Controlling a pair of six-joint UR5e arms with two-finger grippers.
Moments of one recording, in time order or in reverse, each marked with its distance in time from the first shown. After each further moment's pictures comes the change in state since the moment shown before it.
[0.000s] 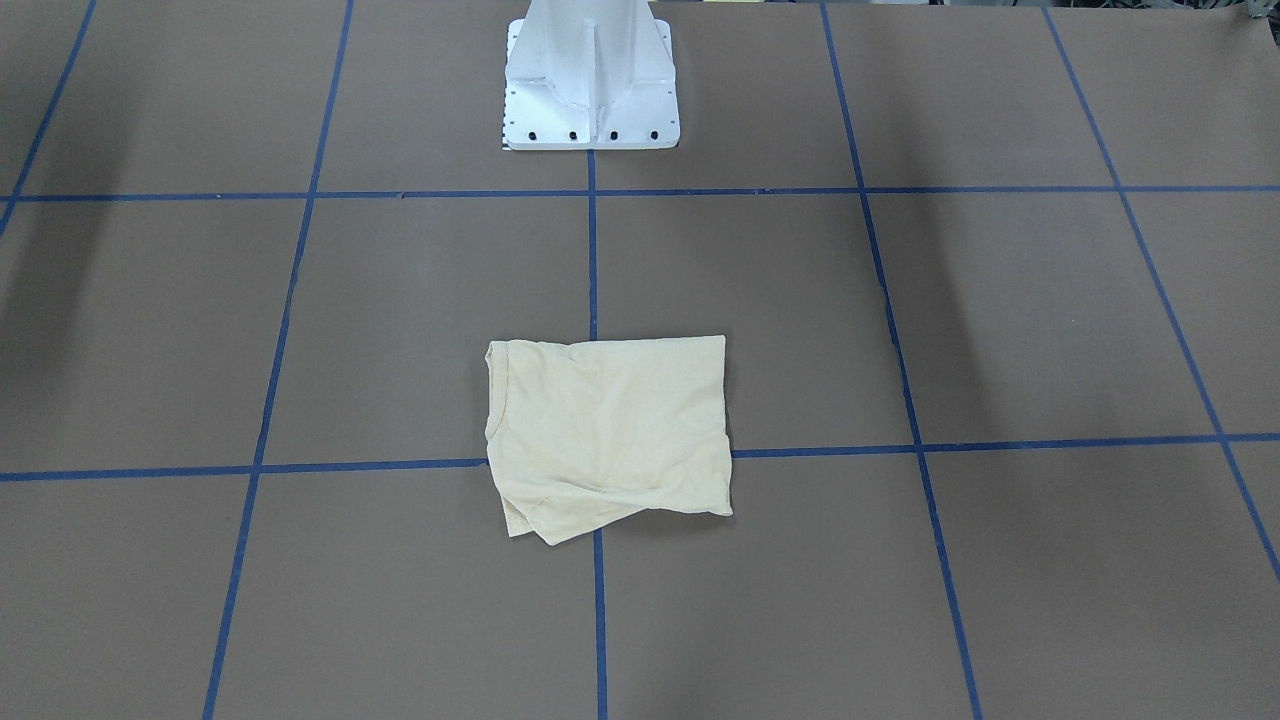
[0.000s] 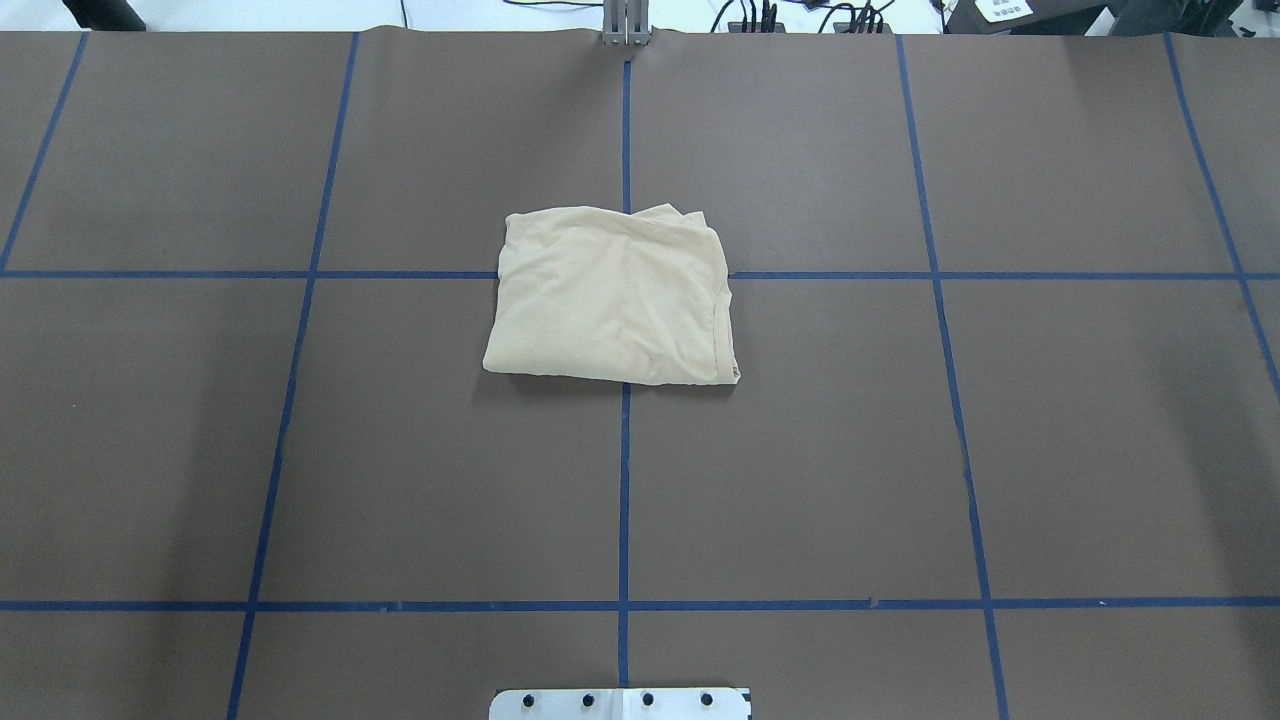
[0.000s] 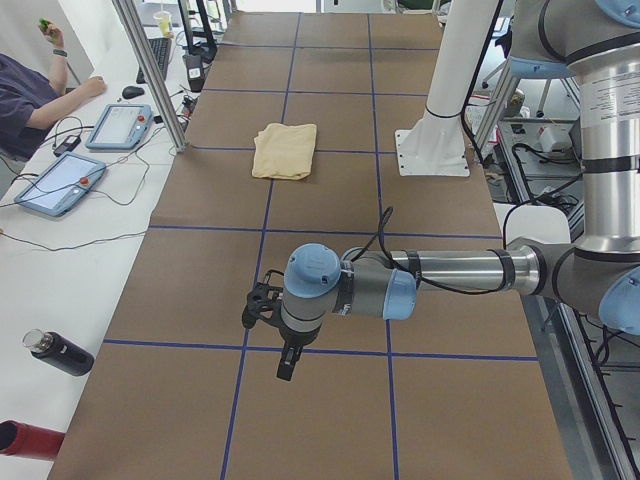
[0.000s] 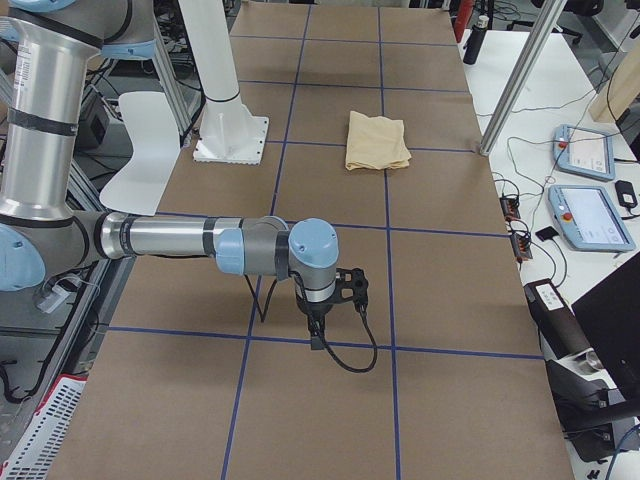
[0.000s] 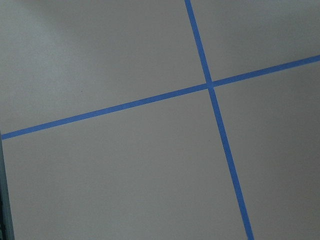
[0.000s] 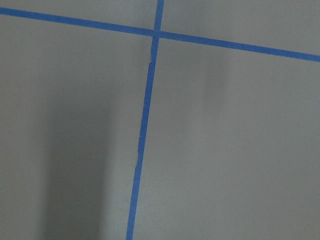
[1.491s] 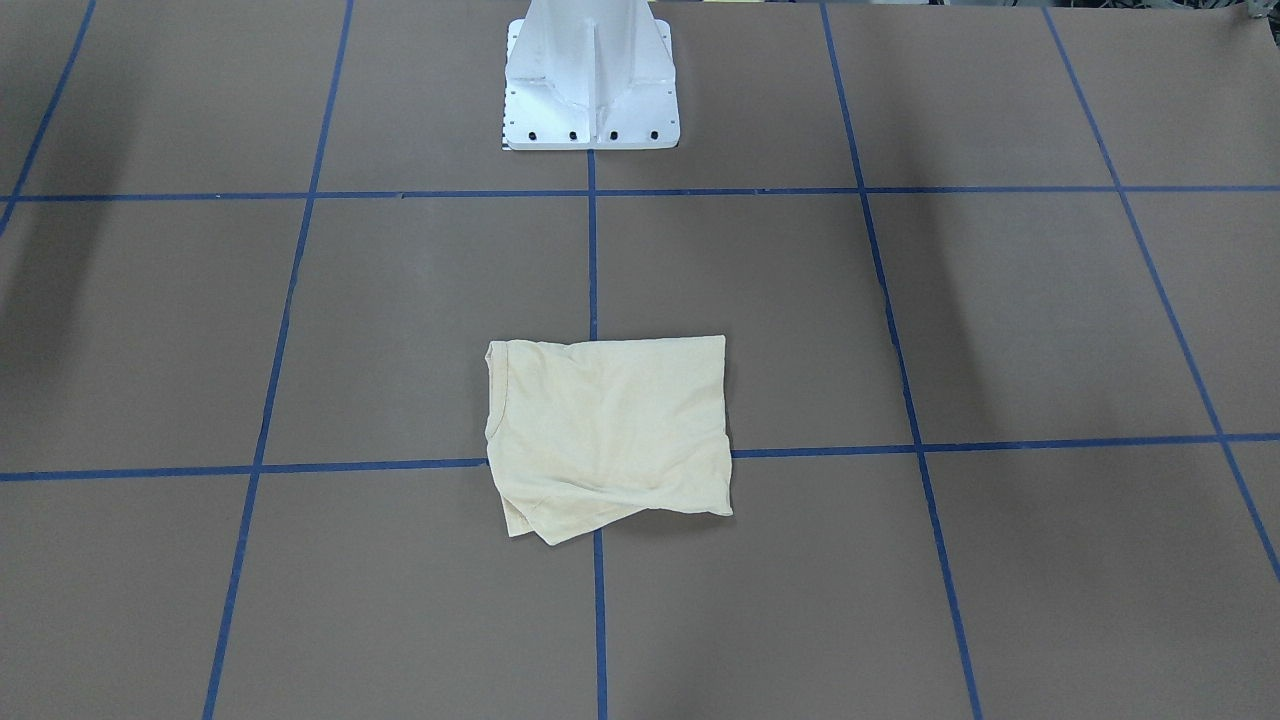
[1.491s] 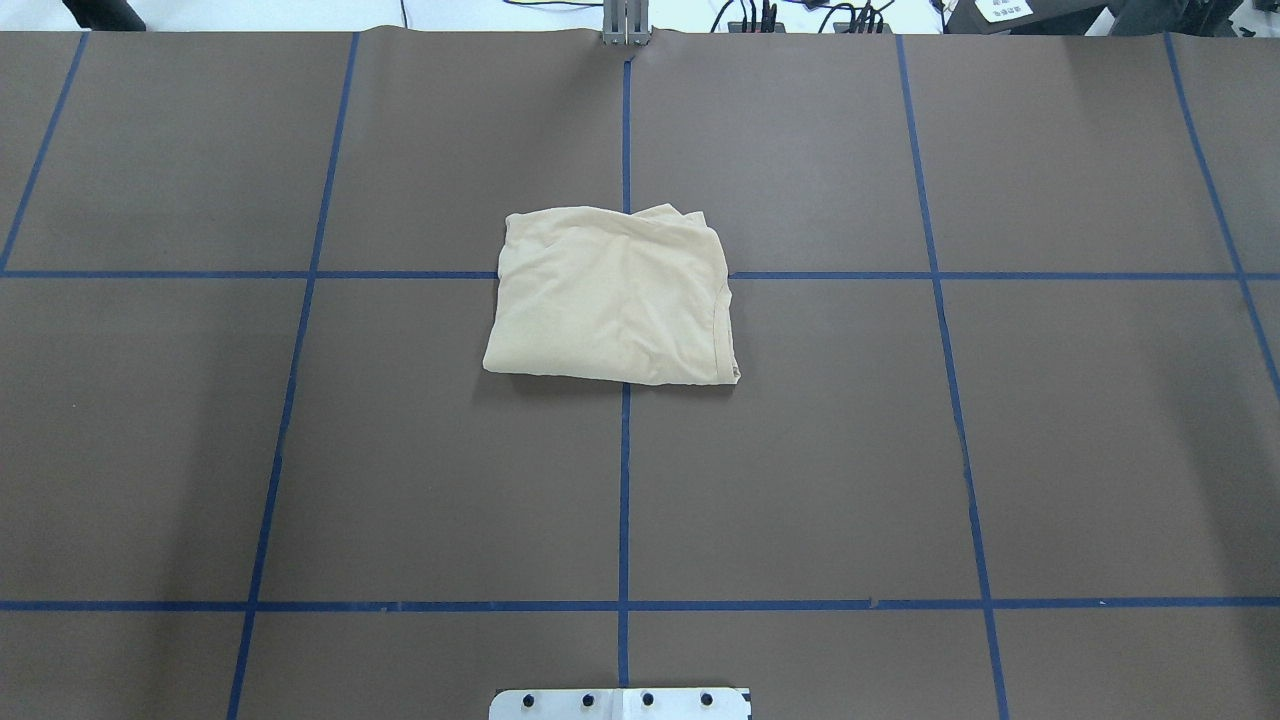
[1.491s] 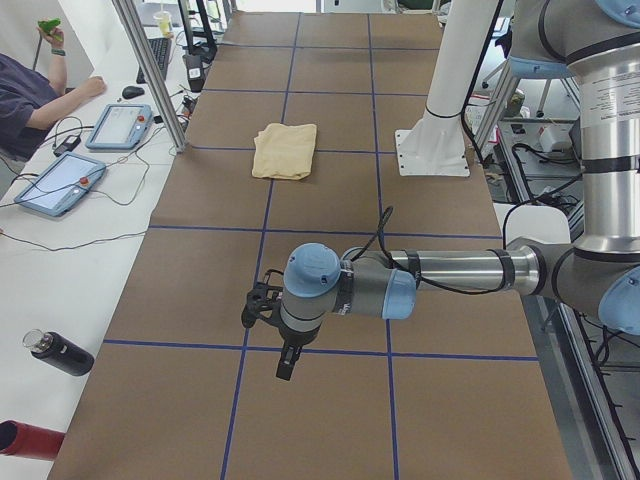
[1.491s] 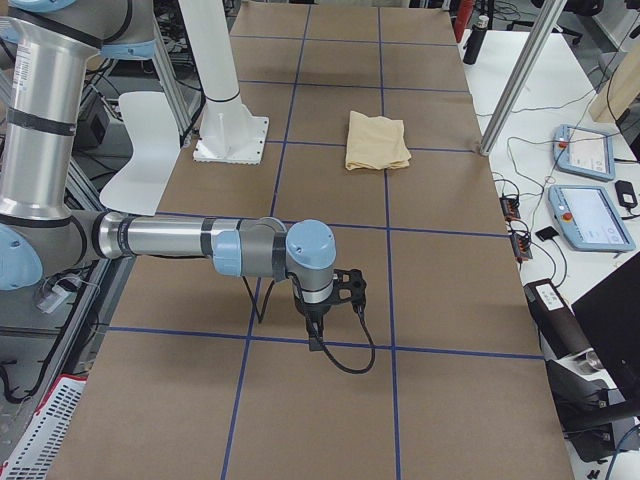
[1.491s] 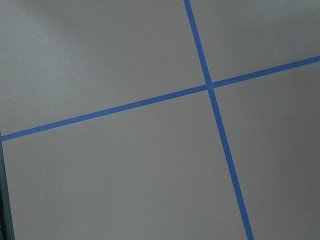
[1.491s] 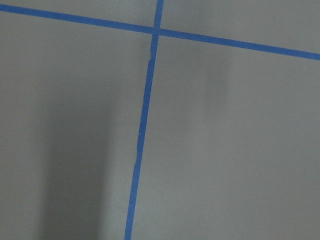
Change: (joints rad) left arm 0.000 -0.002 0.000 0.000 0.000 0.000; right arm 0.000 -0.015 0.000 0.021 0.001 0.000
